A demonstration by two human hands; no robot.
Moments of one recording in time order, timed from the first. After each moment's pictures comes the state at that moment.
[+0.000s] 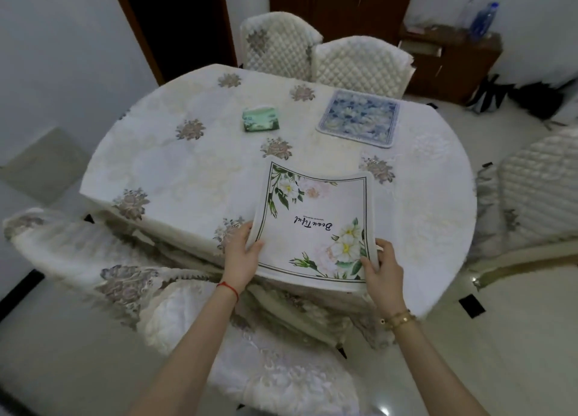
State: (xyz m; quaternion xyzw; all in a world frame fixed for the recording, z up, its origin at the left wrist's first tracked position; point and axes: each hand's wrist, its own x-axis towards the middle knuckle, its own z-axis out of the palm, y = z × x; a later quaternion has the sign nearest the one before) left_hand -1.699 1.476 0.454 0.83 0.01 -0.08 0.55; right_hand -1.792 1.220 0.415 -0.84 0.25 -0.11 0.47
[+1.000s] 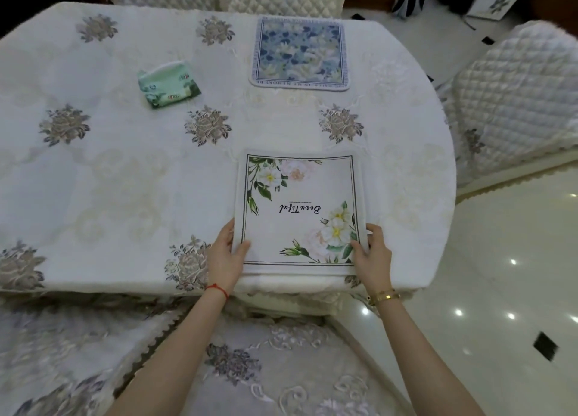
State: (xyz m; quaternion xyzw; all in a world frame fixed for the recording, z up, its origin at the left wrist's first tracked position) left_hand -1.574 1.451 0.327 0.82 -0.03 -0.23 0.52; right_hand -1.737 1.218 0.315 -0.80 0.44 -0.12 0.39
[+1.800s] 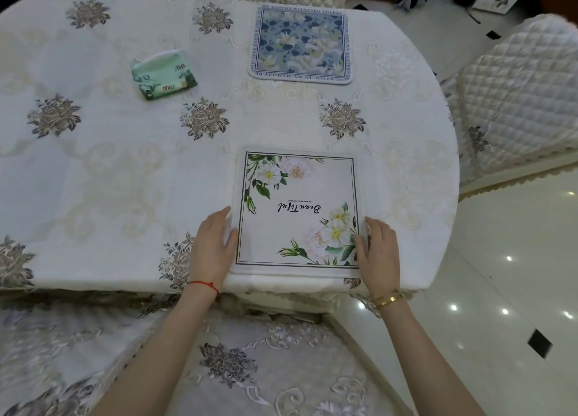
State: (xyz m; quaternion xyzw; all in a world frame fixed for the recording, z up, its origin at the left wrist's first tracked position) left_hand -1.553 1.461 0.328 0.91 -0.20 -0.11 0.34; right_hand -1.740 1.207 0.322 -0.90 0.36 -0.13 0.21
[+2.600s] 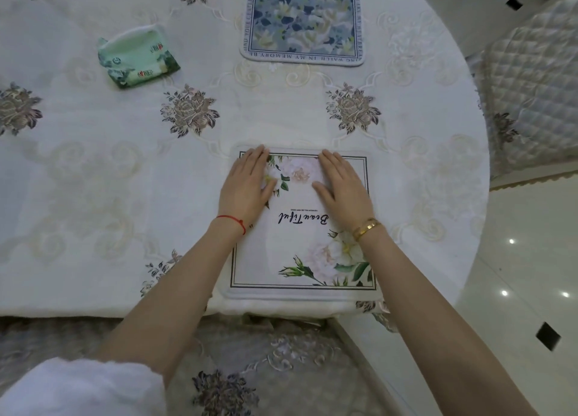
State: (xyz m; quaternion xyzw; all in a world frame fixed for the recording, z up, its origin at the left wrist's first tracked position) left_hand -1.452 1.347 0.284 0.89 -0.39 -0.07 0.20; right_hand -1.583 1.158 0.291 -0.96 0.17 -0.03 0.21
